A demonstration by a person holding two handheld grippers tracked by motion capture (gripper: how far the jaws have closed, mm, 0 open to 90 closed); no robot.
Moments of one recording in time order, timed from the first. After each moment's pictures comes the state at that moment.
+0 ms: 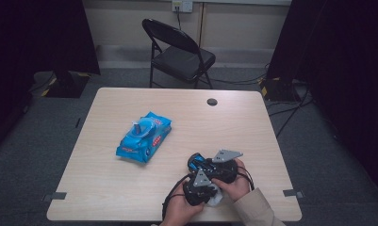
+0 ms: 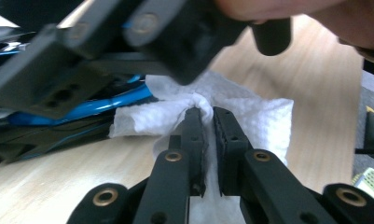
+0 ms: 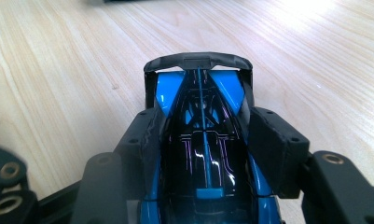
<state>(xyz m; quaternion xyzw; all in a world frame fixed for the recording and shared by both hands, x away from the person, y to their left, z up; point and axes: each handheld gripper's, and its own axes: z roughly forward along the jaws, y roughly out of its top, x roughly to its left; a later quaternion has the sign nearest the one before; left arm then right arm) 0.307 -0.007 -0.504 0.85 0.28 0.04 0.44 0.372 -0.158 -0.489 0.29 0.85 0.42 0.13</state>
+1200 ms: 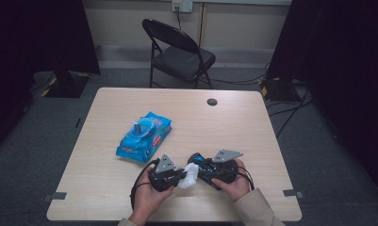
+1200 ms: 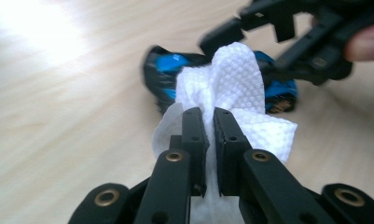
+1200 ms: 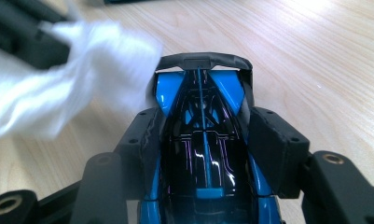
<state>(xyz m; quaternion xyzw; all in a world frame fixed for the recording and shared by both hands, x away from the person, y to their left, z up) 0.332 0.092 -0.469 0.81 0.34 0.11 0.46 0.372 -0.158 -0.489 0.29 0.85 0.42 0.13</state>
